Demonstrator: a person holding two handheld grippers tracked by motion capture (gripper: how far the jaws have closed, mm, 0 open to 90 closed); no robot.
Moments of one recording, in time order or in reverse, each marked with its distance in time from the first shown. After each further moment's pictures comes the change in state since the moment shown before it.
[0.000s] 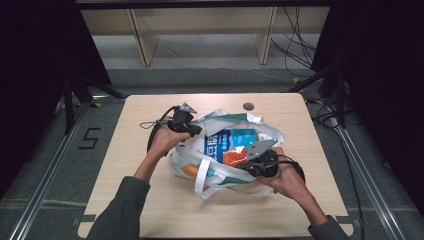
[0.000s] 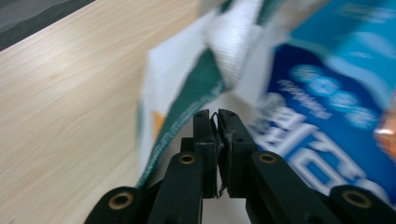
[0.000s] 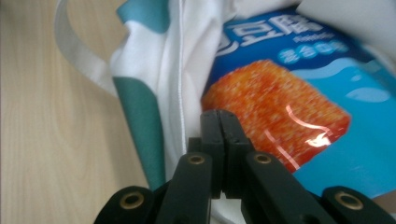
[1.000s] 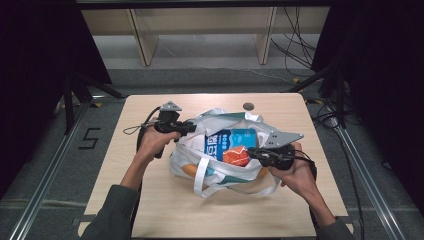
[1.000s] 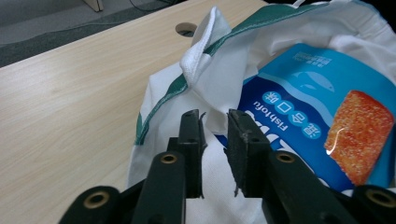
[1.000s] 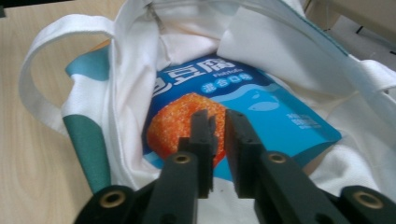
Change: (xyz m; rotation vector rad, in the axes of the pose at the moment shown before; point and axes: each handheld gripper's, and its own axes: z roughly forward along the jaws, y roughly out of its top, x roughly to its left) left arm 0.003 -0.023 -0.037 -0.199 -0.092 -0.072; right arm -0.021 -0.013 -0.032 -0.214 -0.143 0.112
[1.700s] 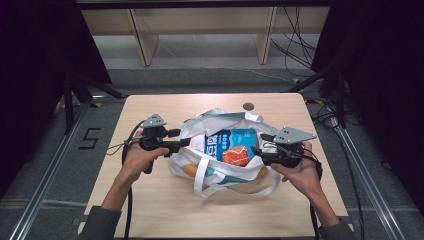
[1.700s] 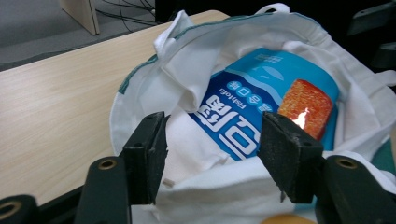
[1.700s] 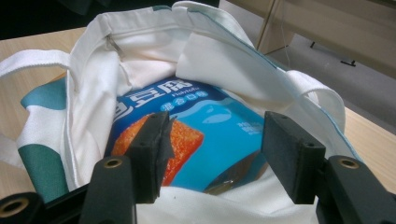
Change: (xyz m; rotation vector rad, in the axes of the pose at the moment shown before) left arm -0.023 -0.033 -0.049 -0.120 -0.036 -0.006; right arm -0.010 -0.005 -0.012 -0.100 -0.128 0.071
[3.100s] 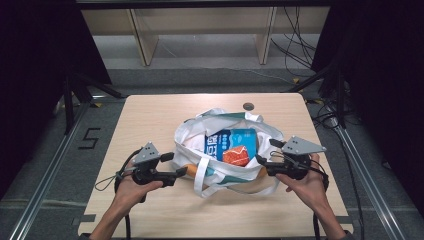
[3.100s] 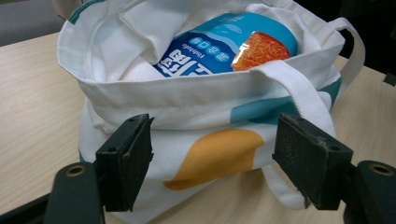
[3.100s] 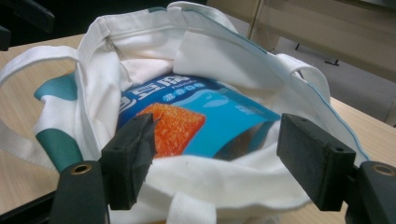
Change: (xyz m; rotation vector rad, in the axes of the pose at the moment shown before) left arm -0.043 -0.057 -0.031 -0.012 -0.001 0.034; right arm 0.014 -0.018 -0.022 -0.035 -0.047 0.048
